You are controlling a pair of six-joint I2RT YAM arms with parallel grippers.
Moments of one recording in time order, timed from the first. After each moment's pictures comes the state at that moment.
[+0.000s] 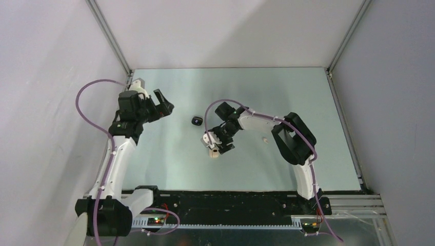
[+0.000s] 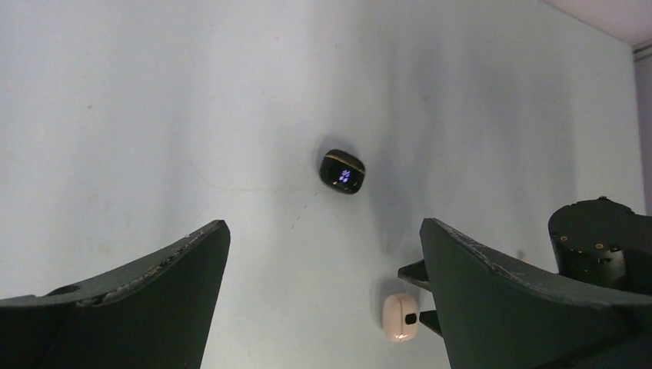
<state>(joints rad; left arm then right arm) 0.00 1.07 0.96 -0.41 0.19 -0.39 0.76 2.04 1.46 -0.66 -0.66 -1.43</state>
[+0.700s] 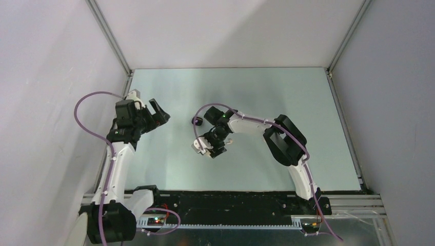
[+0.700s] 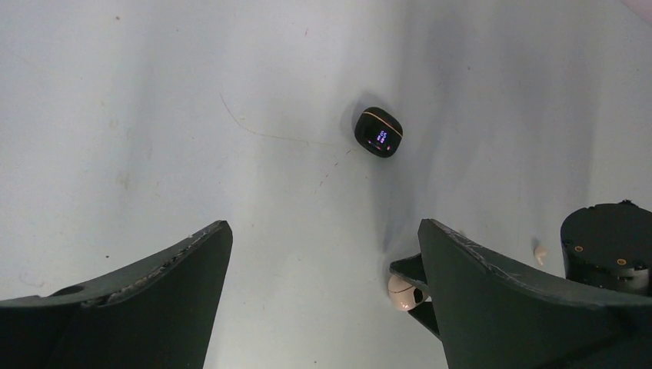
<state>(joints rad) 0.10 1.00 0.87 -0.50 0.22 -0.41 0.87 2.13 1.57 -0.72 -0.65 -1.44</state>
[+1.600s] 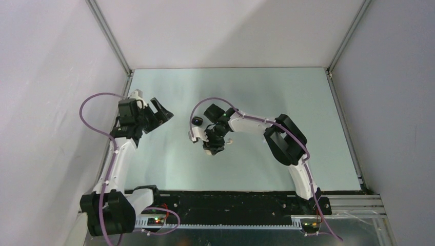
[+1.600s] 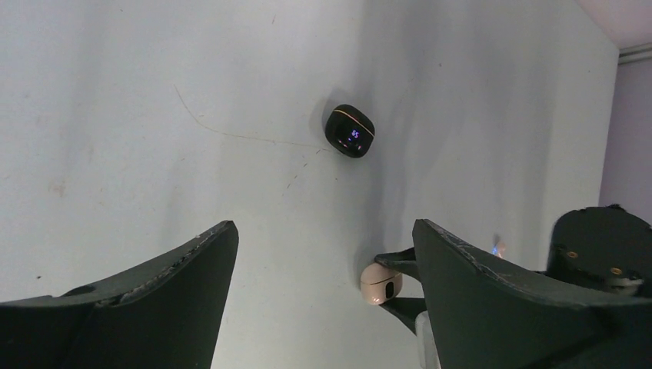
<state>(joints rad) 0.10 1.06 0.84 -0.43 0.30 -0.50 0.86 2.15 1.61 -0.69 -0.53 -0.95</state>
